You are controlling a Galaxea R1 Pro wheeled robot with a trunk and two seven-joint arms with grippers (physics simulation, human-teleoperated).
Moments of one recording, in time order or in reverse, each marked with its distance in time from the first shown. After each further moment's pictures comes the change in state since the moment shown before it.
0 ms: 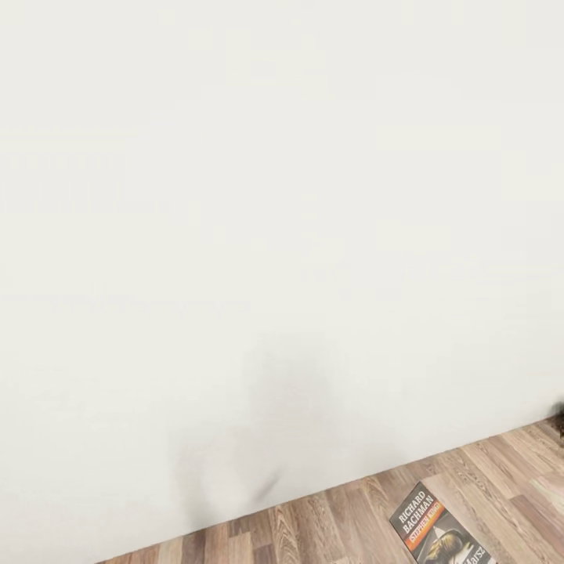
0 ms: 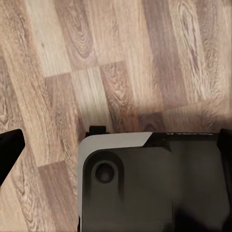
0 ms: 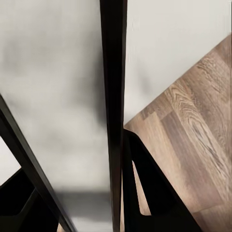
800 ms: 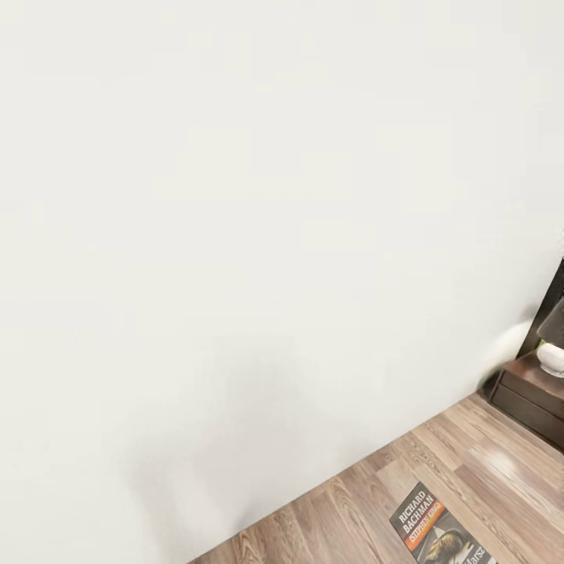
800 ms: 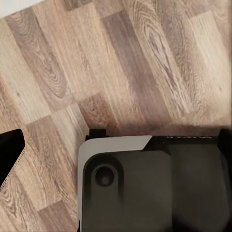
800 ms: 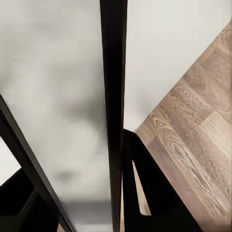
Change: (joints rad) left arm 0.000 0.000 0.001 -0.001 0.000 0.000 0.000; right arm 0.000 0.000 -0.001 0.000 0.000 0.000 0.000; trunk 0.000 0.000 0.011
